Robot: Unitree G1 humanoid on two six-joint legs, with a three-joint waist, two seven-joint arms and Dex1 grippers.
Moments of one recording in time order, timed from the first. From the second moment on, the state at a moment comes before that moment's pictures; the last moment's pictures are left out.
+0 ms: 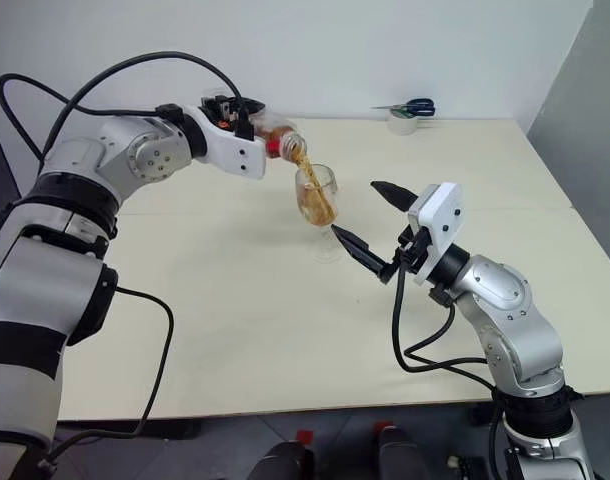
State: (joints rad) left arm -1.49 0.67 -0.55 1.26 0.82 -0.73 -0.16; right arm -0.41 -0.43 0.02 -0.50 0.44 0.42 0.57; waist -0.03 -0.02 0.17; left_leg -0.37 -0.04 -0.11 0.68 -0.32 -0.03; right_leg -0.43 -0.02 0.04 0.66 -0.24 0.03
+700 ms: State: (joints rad) left arm -1.51 0.64 -0.53 1.29 0.79 -0.71 -0.19; right arm -0.41 -0.43 0.02 -0.50 0.44 0.42 0.56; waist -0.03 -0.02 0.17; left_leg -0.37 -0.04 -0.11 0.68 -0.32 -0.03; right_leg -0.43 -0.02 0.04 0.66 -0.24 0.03
